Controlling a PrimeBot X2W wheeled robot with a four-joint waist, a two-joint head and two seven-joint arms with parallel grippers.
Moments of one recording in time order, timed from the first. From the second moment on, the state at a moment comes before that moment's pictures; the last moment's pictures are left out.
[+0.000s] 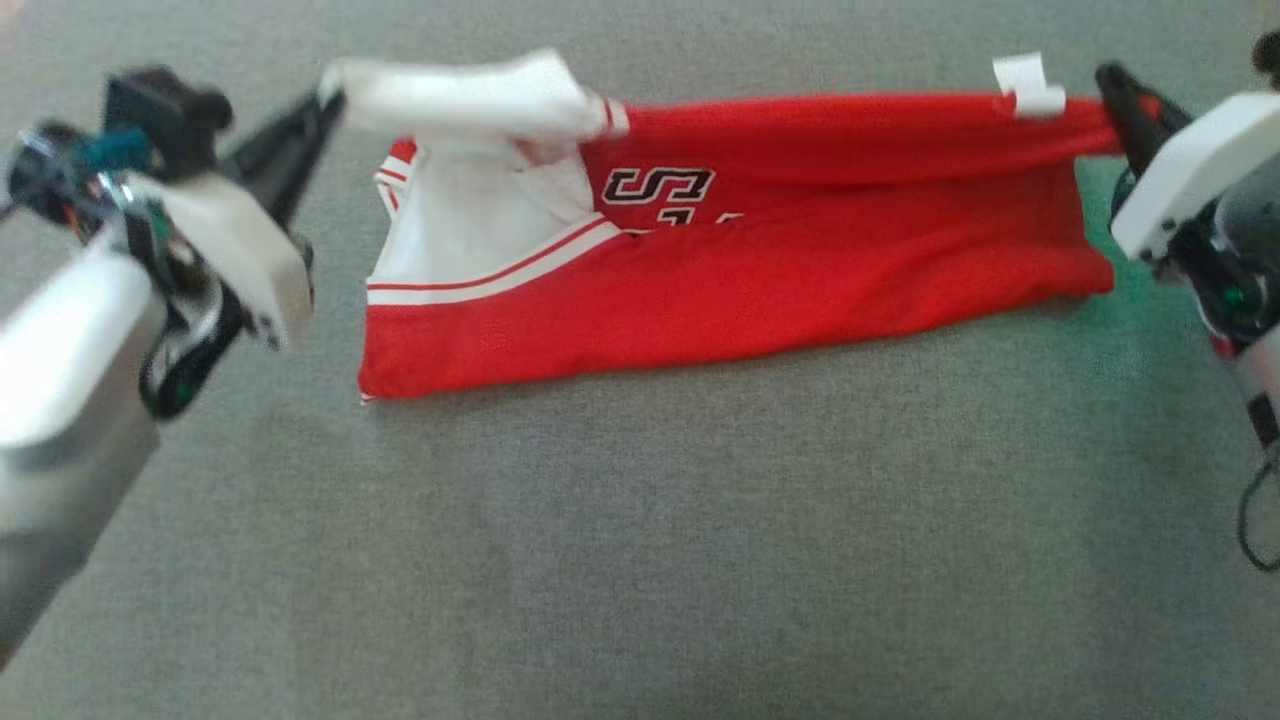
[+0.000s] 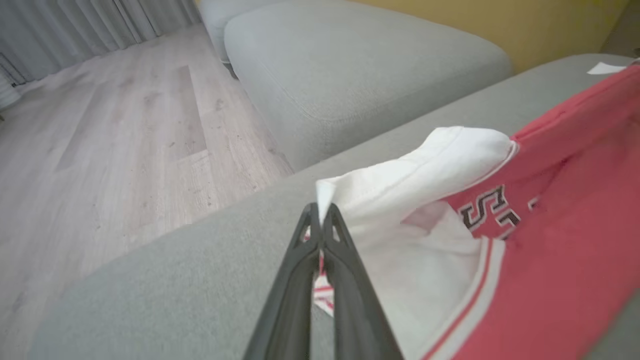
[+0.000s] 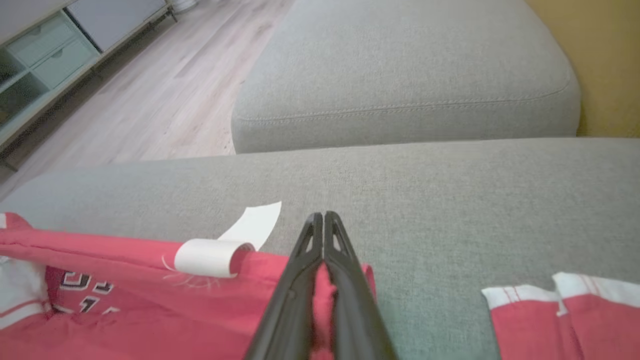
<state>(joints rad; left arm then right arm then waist) -0.98 0.59 -0.96 0.52 -0.81 -0.12 0.04 -0.85 -0.45 0.46 0.74 0.78 0.12 0.21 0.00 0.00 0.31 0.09</state>
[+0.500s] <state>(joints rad) -0.78 0.75 -1.06 0.20 -0.89 -0.08 0.24 -0.76 -0.60 0.64 0.60 0.84 0.12 0.46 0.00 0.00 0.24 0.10</state>
